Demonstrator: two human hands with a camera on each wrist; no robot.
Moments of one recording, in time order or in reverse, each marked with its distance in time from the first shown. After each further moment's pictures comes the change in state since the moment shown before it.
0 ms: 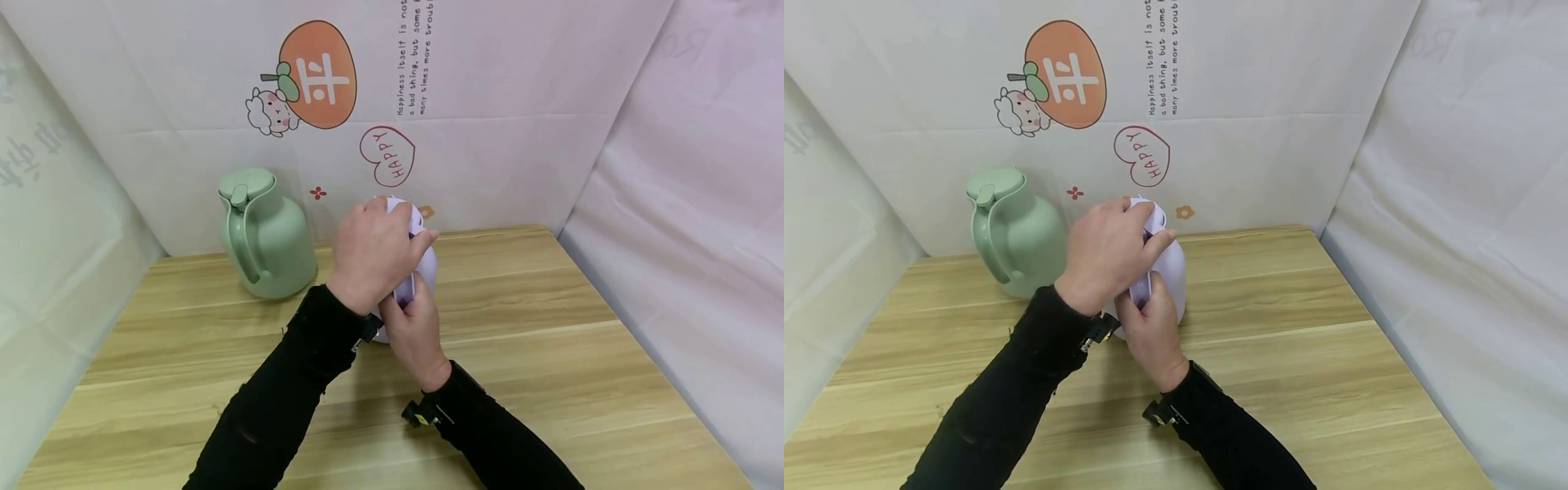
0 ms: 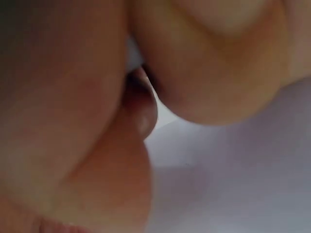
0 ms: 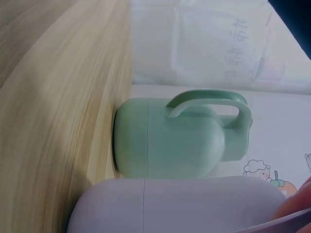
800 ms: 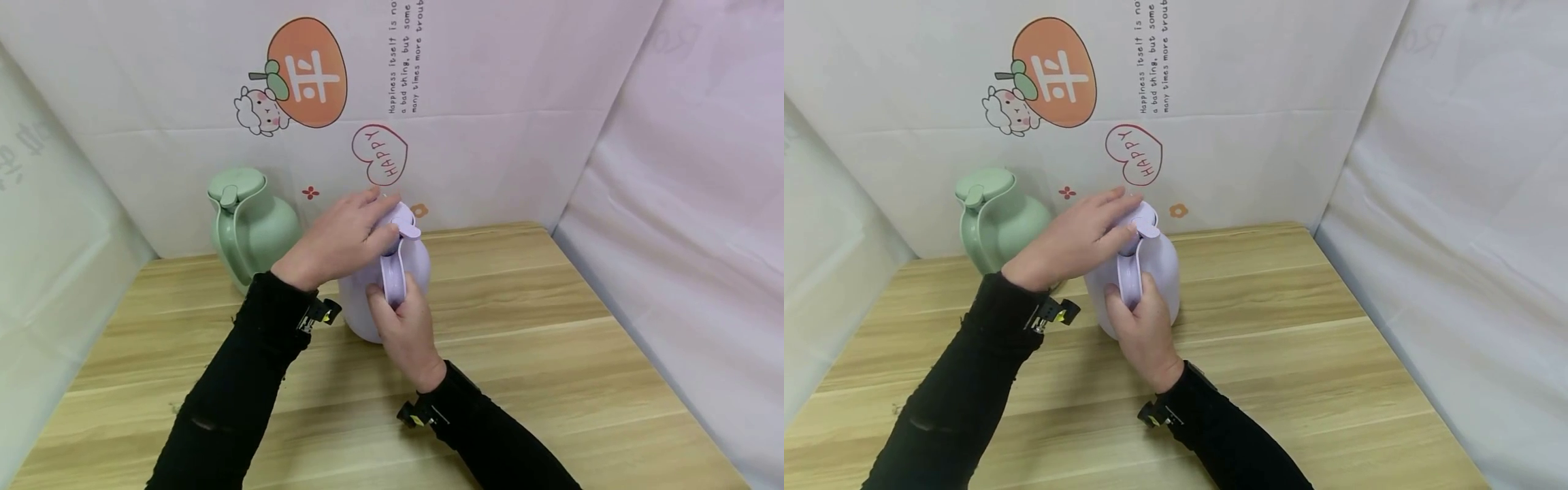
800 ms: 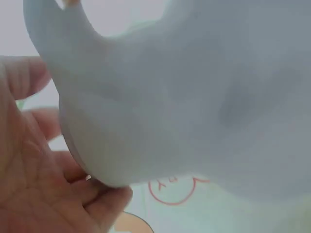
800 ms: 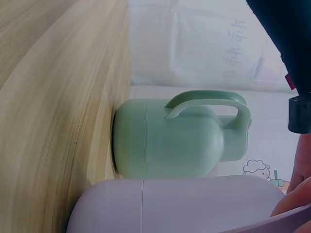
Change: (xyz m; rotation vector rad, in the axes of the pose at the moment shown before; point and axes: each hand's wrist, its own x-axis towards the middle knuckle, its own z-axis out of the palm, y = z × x) left_hand 0.018 -0.057 0.000 -0.420 -0.377 0.131; right_hand 0.001 -0.002 0.001 0.017 -0.002 0.058
